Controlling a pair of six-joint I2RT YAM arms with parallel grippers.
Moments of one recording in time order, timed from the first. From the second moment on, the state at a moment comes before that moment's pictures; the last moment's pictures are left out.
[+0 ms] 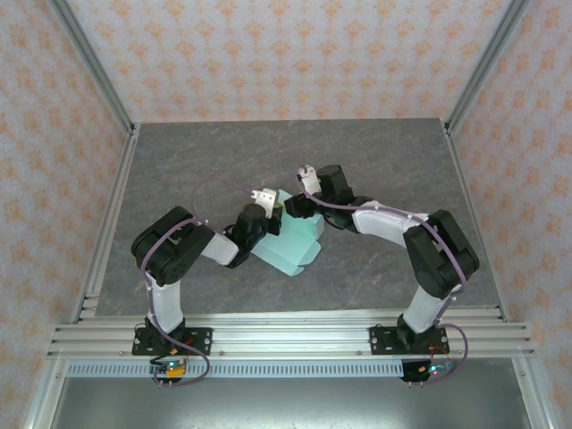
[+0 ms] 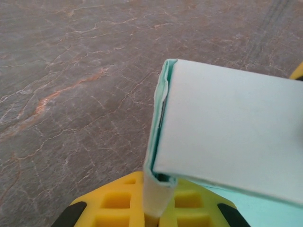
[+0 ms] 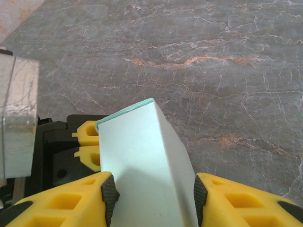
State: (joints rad) left arm -0.59 1.90 0.66 0.85 -0.18 -0.21; right arm 0.57 1.71 0.99 0.08 -0.33 0.13
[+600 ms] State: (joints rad) left arm -0.54 1.73 0.69 0.55 -0.21 -0.35; right arm 0.57 1.32 0.75 0.23 -0.26 0.13
